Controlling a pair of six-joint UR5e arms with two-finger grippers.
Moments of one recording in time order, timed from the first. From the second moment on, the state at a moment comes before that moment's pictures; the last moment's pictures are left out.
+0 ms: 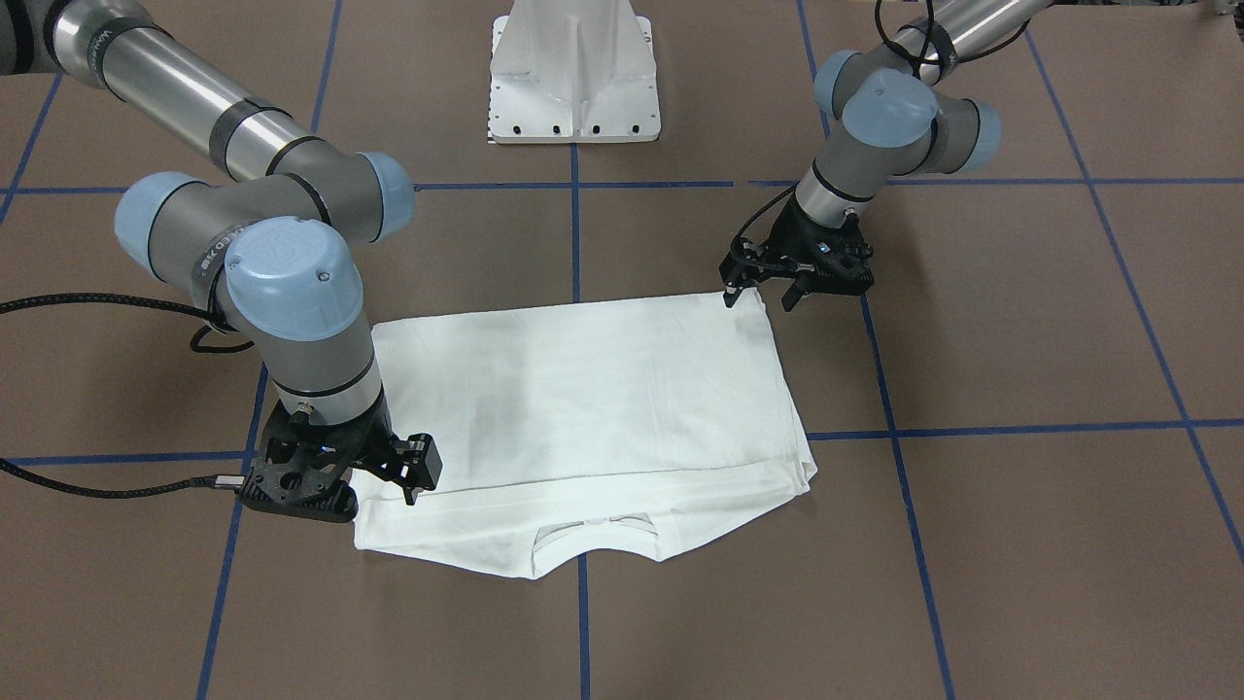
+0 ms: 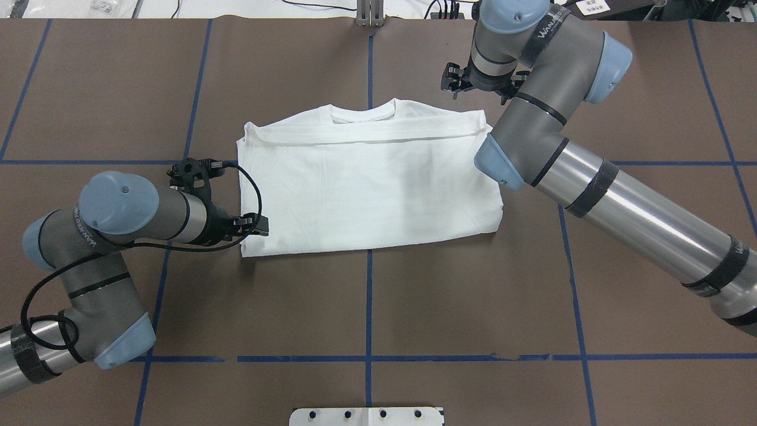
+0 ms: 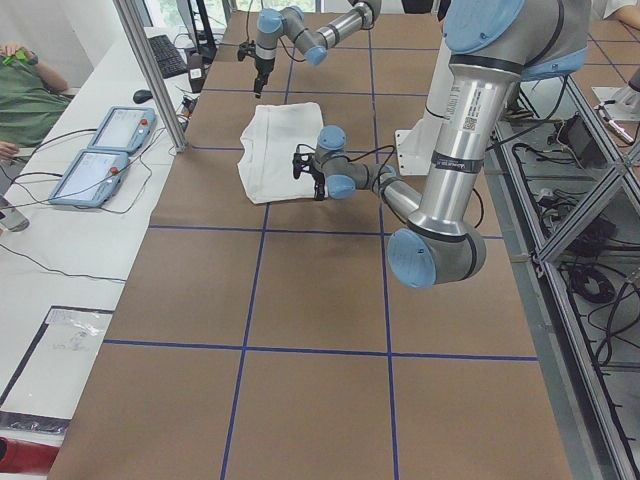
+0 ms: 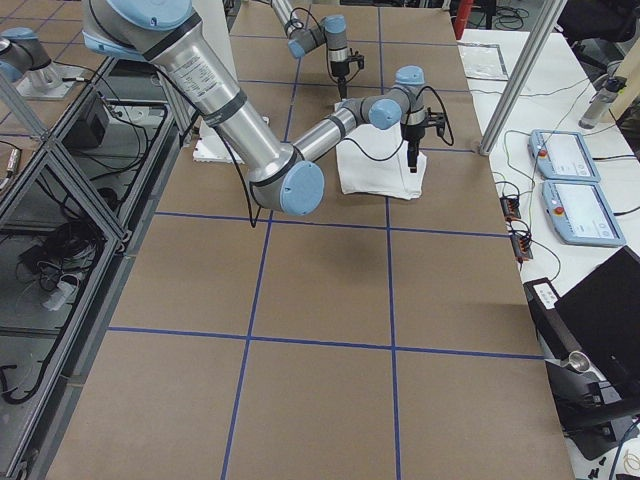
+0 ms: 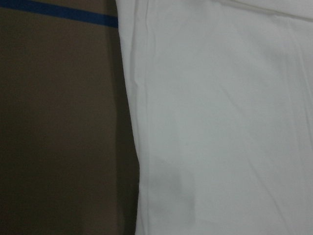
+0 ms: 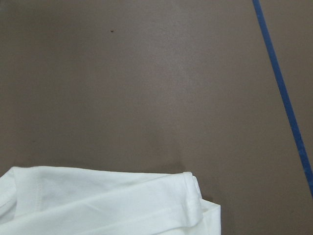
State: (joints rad) left arm -0.56 -1.87 -1.69 -2.19 -1.87 -1.33; right arm 0.84 -0.79 1.36 -1.48 1.86 1.11
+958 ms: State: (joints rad) left arm -0.57 -1.86 -1.73 -2.18 -1.87 -1.32; right arm 0.84 -0.80 1.37 -1.48 1.86 1.11
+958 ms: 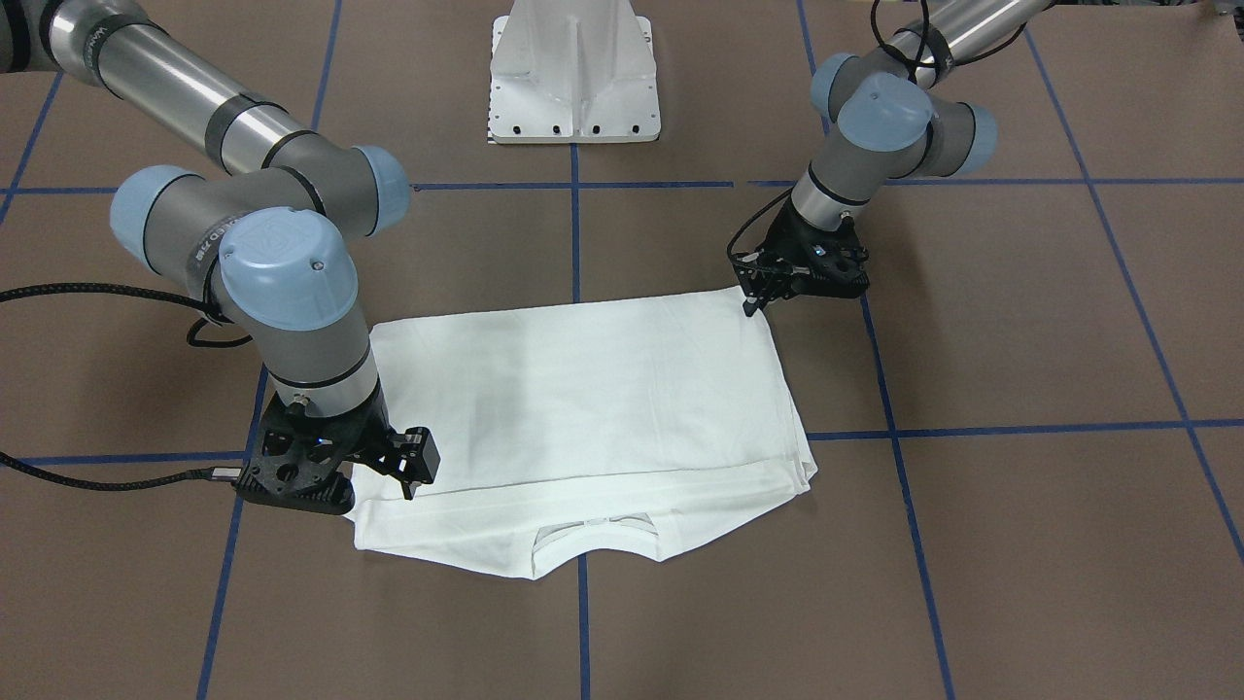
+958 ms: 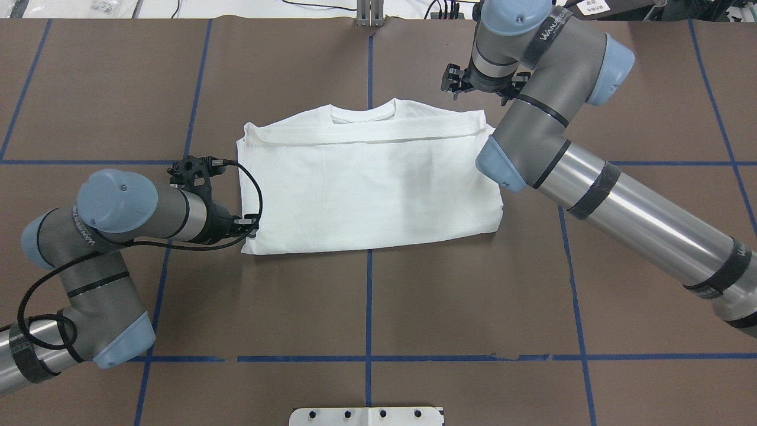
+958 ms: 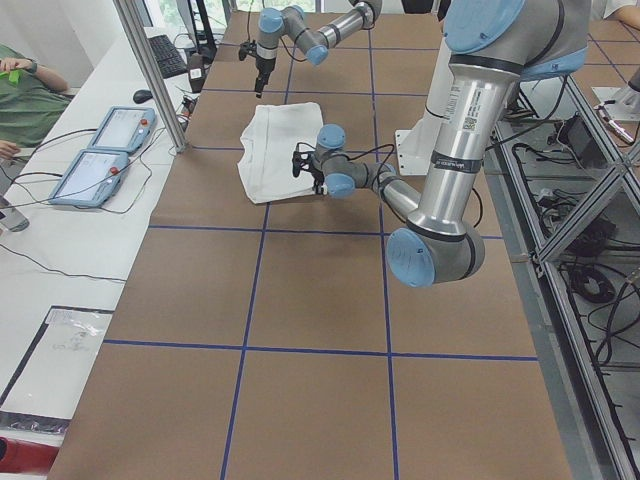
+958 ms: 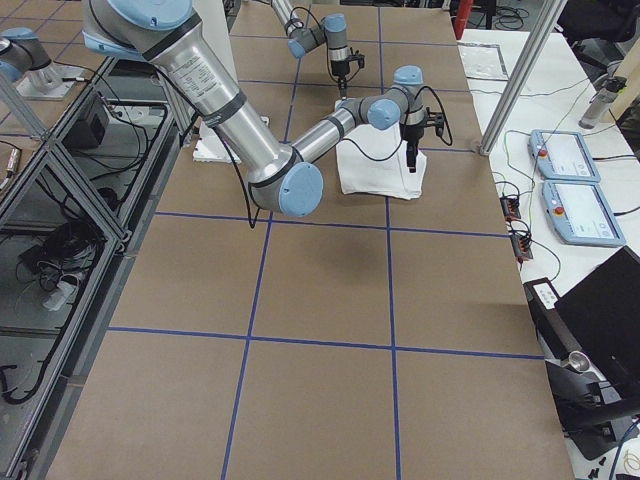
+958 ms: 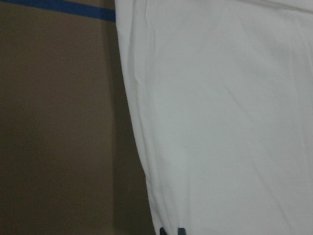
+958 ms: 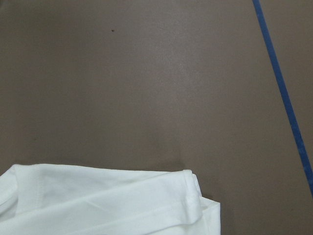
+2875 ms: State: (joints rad) left arm -1.04 -2.19 -1.20 -2.07 -1.90 -0.59; right arm 0.78 -0.71 1.34 -1.45 1.90 1.15
